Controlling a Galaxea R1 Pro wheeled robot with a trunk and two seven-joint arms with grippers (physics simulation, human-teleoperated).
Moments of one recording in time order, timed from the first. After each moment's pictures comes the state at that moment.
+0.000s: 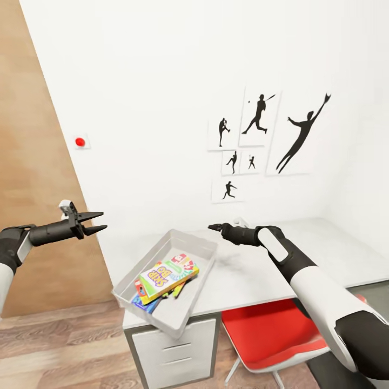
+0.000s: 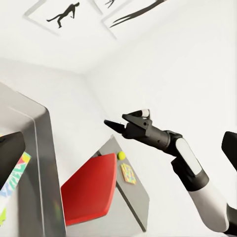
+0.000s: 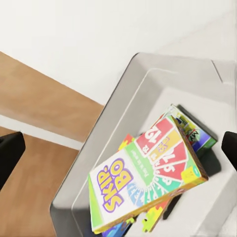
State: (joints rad) left arm -1.11 0.46 0.25 -0.42 0.00 0.91 -1.57; right arm -1.02 -0.10 0.38 -0.66 -1.02 0.69 0.20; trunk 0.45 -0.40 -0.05
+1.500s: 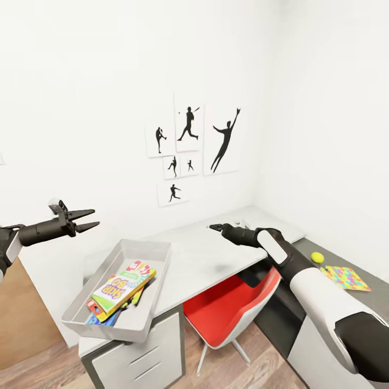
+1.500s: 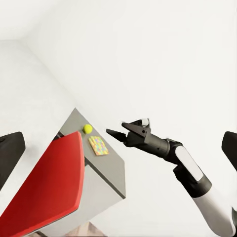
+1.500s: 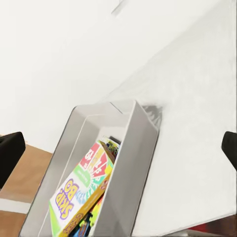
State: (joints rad) left arm -1.11 0.50 0.26 -0.42 0.05 0.87 -1.57; right arm -1.01 -0.10 0.39 -0.65 -1.01 0.63 0.20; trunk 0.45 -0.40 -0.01
